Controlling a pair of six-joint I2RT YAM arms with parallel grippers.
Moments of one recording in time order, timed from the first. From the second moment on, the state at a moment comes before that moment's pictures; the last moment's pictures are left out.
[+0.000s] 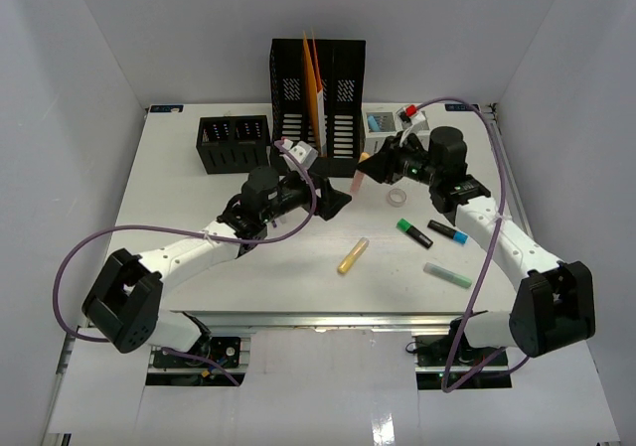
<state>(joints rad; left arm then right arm) -0.68 1.40 0.83 0.49 0.29 -0.31 0.38 1.33 0.99 0.10 -0.60 0.32</state>
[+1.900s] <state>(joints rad) -0.84 1.63 0.86 0.19 0.19 -0.27 0.09 1.60 1.20 0.20 -0.62 -0.07</state>
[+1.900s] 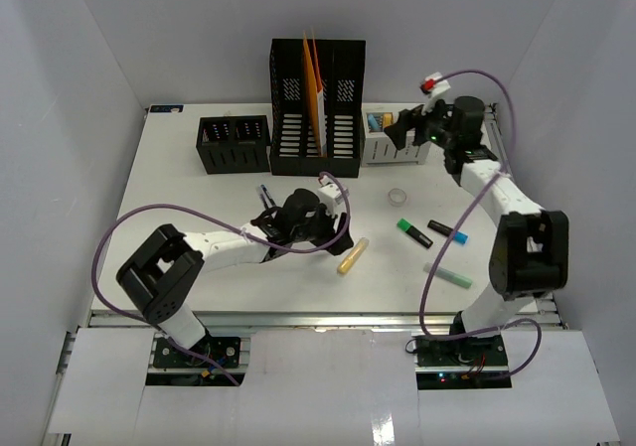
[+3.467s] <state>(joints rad) -1.05 1.46 0.76 0.43 -0.17 -0.33 0.00 1.25 0.71 -0.10 -0.98 0.06</state>
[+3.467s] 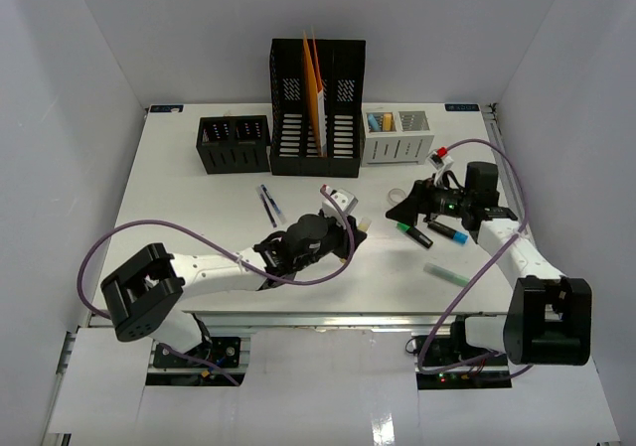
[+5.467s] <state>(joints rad) -1.00 0.88 0.62 -0.12 -0.39 0.02 0.22 1.85 1.59 0.10 -0.37 0.09</state>
